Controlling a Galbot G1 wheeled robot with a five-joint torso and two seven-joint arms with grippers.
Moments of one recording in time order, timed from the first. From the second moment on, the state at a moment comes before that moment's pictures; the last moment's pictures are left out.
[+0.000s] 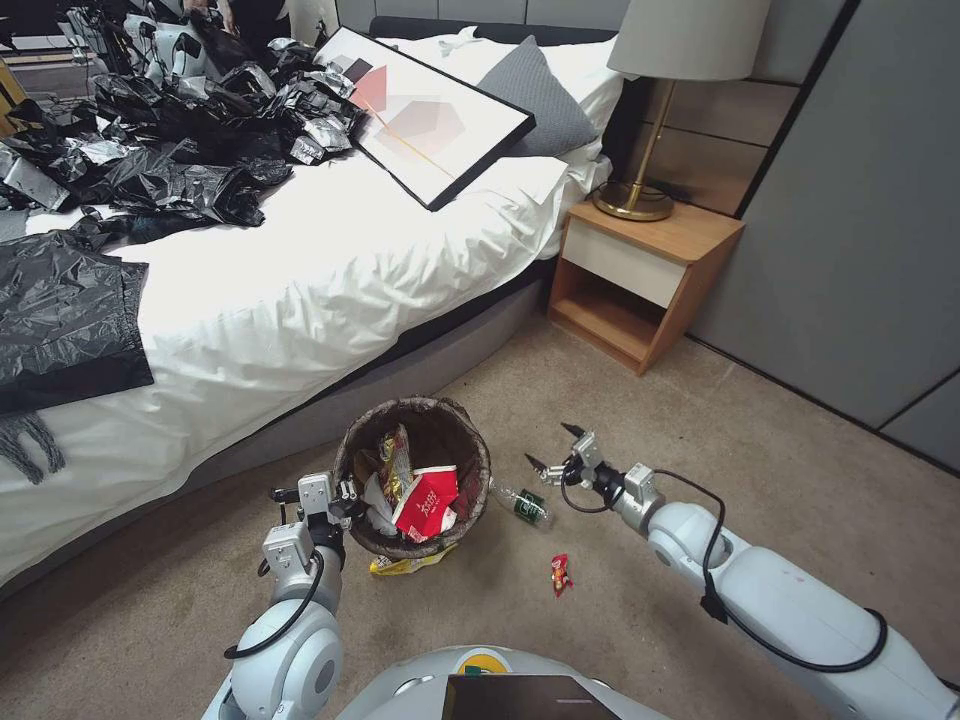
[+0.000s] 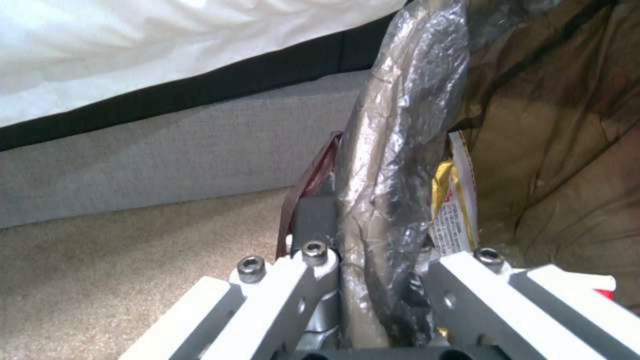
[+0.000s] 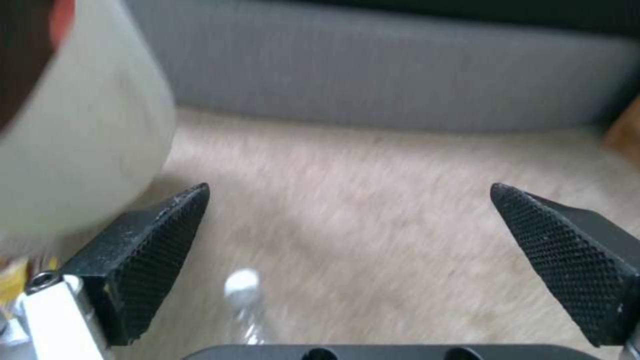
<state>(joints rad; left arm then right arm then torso) 1.67 -1.22 -0.34 -2.25 -0.46 0.27 -0.53 -1.08 0.72 -0.05 1.70 0.55 0.09 -0.03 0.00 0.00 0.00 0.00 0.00</state>
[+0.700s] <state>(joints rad) 1.66 -1.24 -0.35 -2.23 -0.46 0.27 -0.53 -0.91 0.80 -0.31 1.40 0.54 0.19 -0.20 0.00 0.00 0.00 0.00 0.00</state>
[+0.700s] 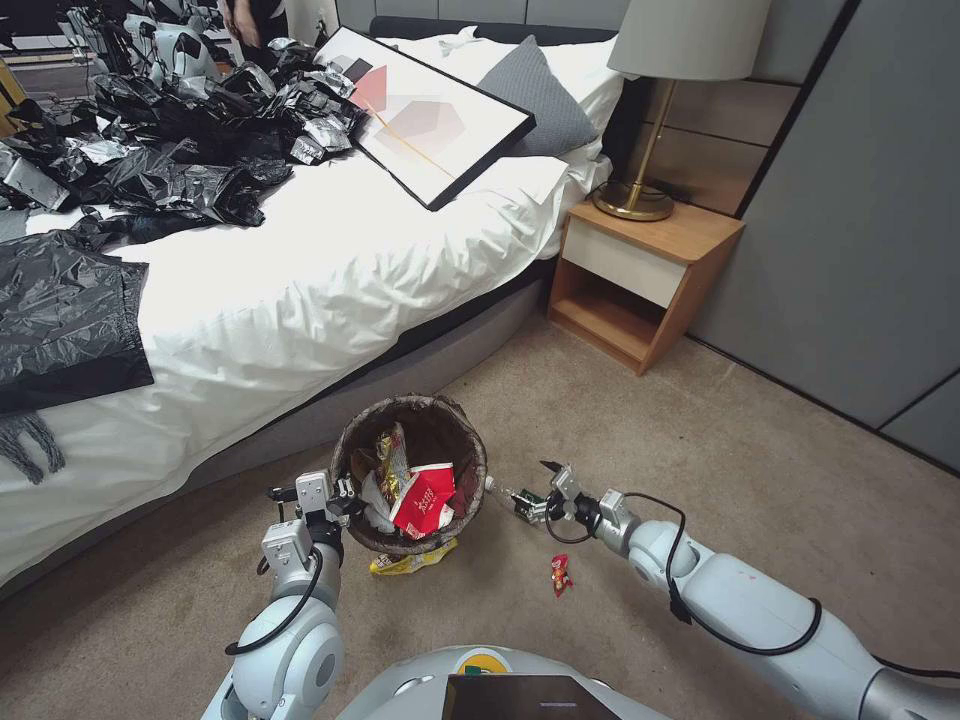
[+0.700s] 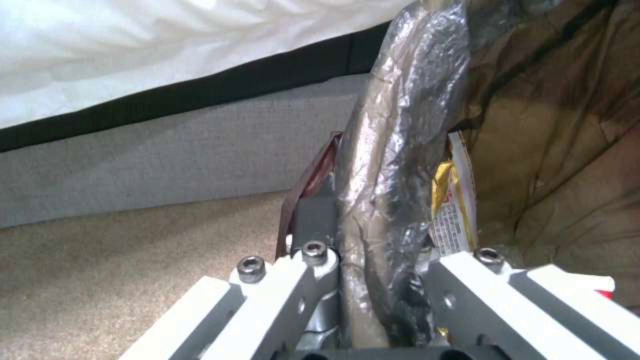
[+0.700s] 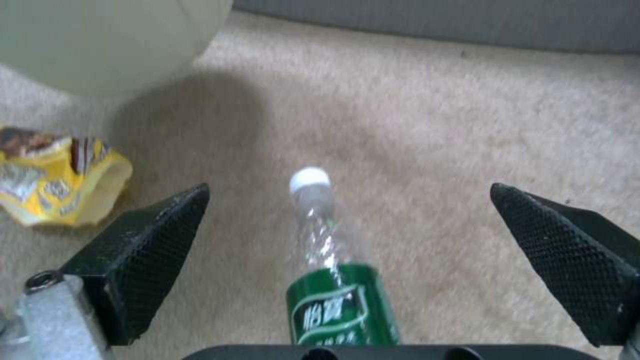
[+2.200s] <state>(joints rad) 1.64 -1.23 -0.36 -2.23 -0.48 0.26 -0.54 -0.76 1.02 -0.36 0.91 0.47 0.24 -0.33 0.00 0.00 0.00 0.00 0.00</state>
